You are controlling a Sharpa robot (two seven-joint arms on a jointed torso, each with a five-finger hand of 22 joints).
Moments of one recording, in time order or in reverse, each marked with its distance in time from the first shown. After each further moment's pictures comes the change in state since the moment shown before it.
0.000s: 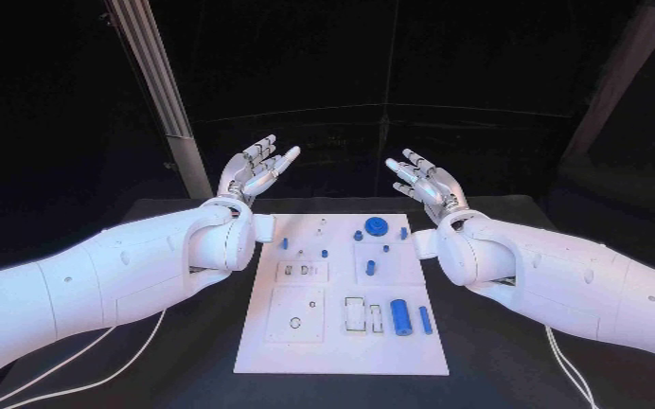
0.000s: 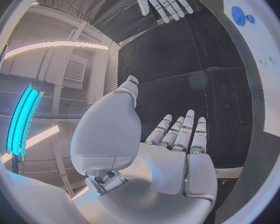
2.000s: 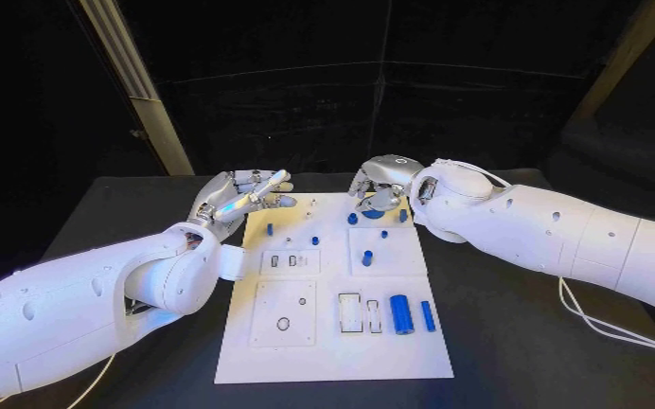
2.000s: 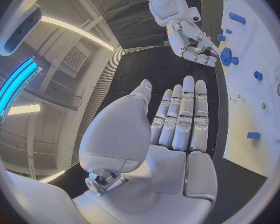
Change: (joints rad) left arm 0.023 -0.172 -0.003 0.265 -0.040 0.218 -0.028; left_hand 0.116 0.148 0.007 -0.071 0.006 0.657 0.068 0.135 0.035 0.812 -0.037 0.143 0.043 0.744 -0.080 0.179 0.118 0.030 0.722 -0.050 0.254 0.078; right arm 0.167 0.061 0.010 -0.106 -1.480 0.309 -0.444; right_hand 0.162 -0.158 0.314 -0.196 -0.019 0.848 0.043 0.055 0.046 0.900 -0.113 0.043 0.036 1.216 -0.209 0.864 0.578 0.124 0.896 -0.189 0.892 0.493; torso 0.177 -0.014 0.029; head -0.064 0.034
